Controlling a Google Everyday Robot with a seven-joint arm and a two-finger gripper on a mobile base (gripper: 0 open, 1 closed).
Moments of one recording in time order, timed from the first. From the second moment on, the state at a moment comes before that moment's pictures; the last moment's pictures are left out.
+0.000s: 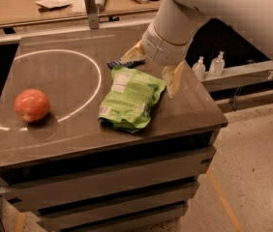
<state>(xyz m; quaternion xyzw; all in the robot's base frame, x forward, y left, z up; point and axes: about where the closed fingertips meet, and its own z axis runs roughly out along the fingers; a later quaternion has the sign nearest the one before) 0.562 -0.035 0.911 -0.94 0.27 -0.11 0.17</state>
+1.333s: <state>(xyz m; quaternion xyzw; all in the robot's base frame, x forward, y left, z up) 0.580 0.021 0.844 -0.97 0.20 -0.08 0.08</state>
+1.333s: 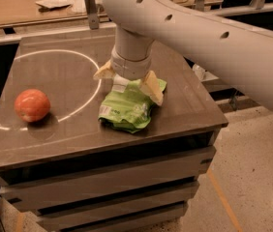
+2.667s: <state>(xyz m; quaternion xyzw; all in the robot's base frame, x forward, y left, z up) 0.573 0.023 0.850 -0.98 0.20 -0.07 0.06</state>
